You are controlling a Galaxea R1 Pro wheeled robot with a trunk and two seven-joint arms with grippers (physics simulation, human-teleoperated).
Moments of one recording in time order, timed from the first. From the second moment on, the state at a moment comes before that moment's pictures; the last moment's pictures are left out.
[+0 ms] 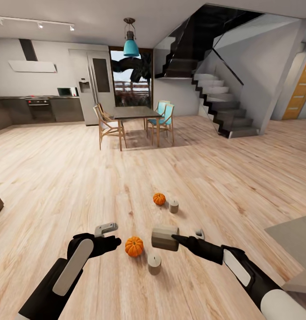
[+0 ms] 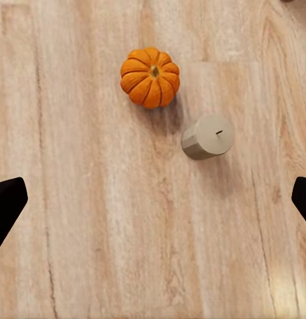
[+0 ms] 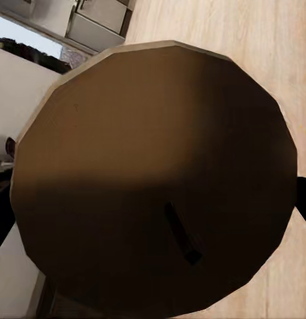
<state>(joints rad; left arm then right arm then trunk) -0.42 0.09 -0.28 -1.44 0.96 0.91 0.75 -0.57 -0.21 0.35 -0.71 -0.88 0.53 0.83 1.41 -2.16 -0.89</state>
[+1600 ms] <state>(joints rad) -0.42 0.10 -0.28 -1.42 0.96 0.92 0.75 -0.57 -0.22 0.28 -0.60 -0.88 0.50 0.90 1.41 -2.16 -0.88</state>
